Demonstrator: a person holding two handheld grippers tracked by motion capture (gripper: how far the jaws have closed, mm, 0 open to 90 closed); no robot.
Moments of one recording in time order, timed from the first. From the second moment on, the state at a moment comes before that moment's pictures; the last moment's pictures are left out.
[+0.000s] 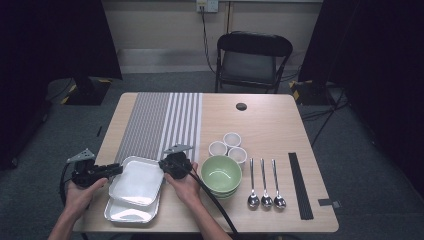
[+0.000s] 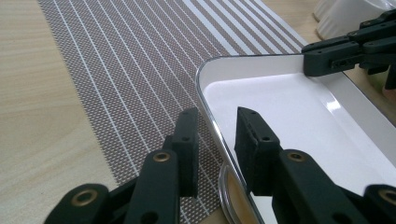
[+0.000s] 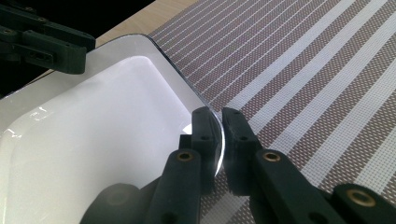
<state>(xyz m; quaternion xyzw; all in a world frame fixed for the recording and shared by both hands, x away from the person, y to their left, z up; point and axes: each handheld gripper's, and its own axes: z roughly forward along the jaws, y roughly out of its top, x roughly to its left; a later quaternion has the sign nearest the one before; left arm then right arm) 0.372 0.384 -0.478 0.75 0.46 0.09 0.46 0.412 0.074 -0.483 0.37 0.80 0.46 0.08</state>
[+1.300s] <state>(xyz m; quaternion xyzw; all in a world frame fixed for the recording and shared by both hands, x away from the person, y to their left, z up) 0.381 0.378 -0.480 0.75 0.48 0.10 0.45 0.412 0.074 -0.484 0.36 0.81 0.47 0.07</state>
